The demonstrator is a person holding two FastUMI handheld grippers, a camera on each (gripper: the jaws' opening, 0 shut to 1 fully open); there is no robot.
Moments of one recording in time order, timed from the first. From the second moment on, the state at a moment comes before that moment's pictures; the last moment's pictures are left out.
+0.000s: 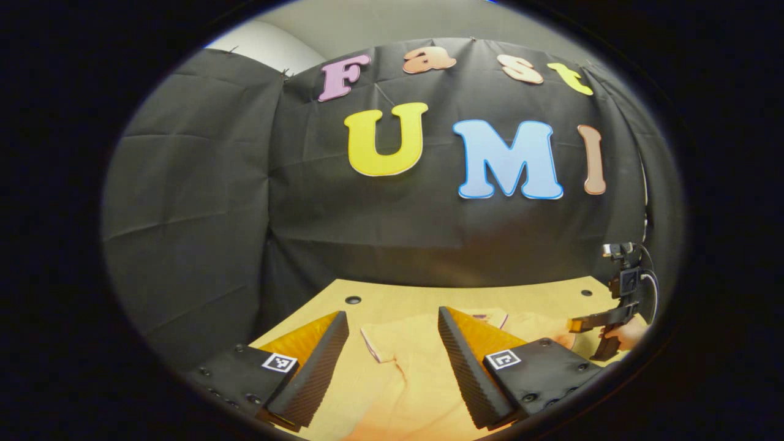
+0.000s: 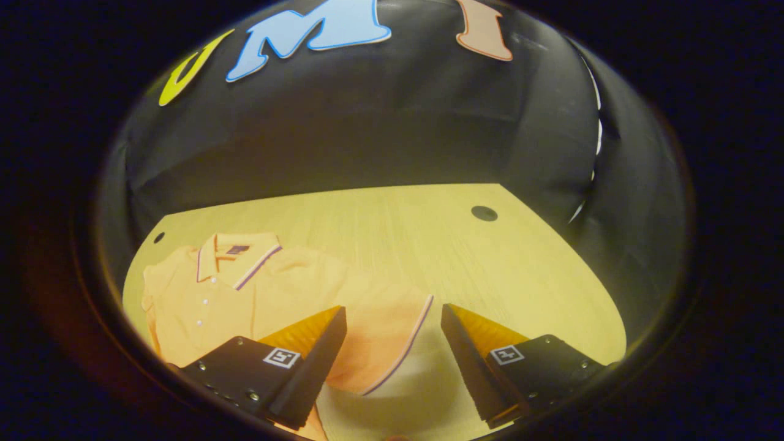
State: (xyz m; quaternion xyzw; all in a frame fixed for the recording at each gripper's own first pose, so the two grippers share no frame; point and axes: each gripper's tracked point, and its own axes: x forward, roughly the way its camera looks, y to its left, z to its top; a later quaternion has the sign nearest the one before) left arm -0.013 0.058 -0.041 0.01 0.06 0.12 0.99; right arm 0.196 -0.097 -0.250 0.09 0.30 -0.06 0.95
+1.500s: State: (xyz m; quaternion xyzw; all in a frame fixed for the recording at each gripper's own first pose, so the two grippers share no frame) left arm -0.038 0.047 -0.047 0.00 0.06 0.13 0.99; right arm 0.223 -0.083 -0.228 0.05 0.27 -0.03 0.96
